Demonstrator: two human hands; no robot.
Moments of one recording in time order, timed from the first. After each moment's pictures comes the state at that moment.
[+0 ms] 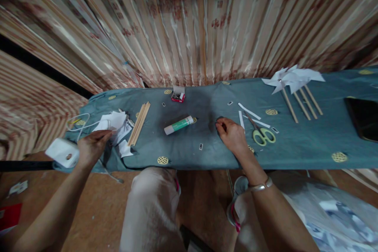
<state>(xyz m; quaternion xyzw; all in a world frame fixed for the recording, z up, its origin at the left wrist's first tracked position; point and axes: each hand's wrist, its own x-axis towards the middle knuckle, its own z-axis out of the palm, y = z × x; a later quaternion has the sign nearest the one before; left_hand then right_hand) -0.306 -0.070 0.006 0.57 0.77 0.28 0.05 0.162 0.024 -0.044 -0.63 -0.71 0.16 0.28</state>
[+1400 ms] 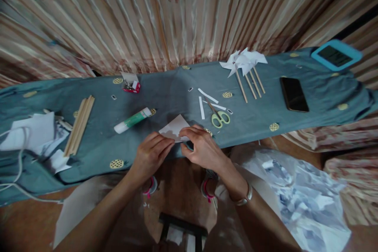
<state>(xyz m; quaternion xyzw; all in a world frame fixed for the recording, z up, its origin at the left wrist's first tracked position) -0.008 -0.052 -0.012 0.85 0.39 0.35 0.07 0.194 -0.043 0.000 -0.45 -0.81 0.24 0.28</state>
